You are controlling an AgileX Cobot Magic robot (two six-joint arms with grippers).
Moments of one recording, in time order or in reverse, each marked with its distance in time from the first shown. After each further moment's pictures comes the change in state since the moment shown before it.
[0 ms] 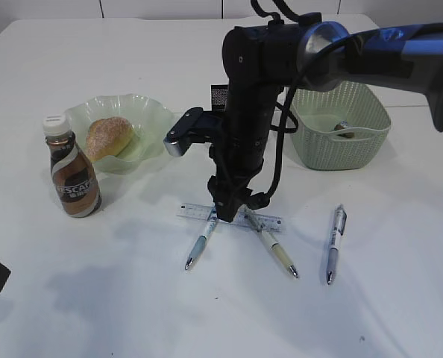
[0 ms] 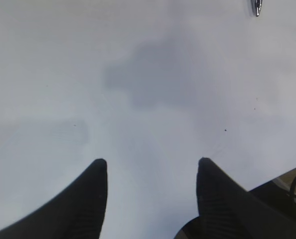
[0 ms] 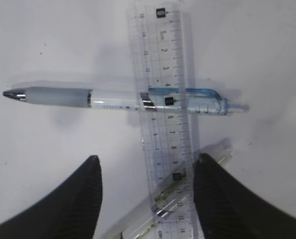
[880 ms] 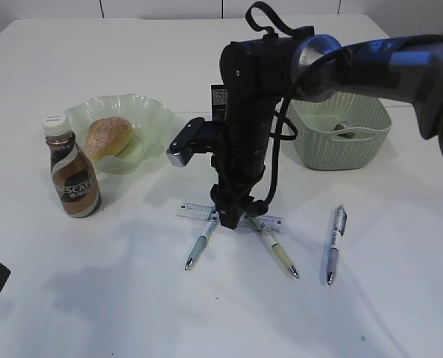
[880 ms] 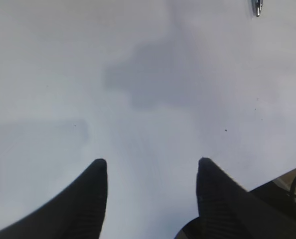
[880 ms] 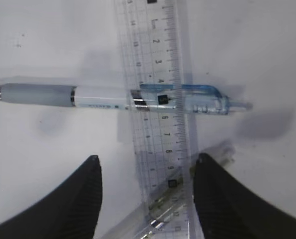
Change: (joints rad) left arm 0.000 0.000 0.000 0.000 0.000 0.000; right arm 0.000 0.030 0.000 -0.036 -0.009 0.016
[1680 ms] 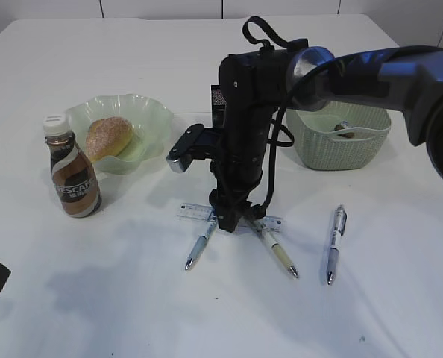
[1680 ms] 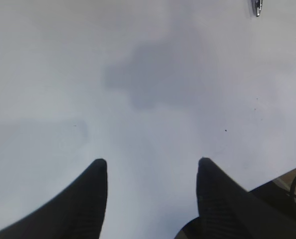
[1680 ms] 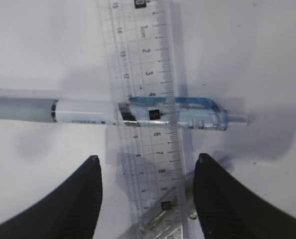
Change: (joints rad) left arm 0.000 0.000 0.000 0.000 0.000 0.000; right arm 0.000 0.033 0.000 0.000 -0.043 0.000
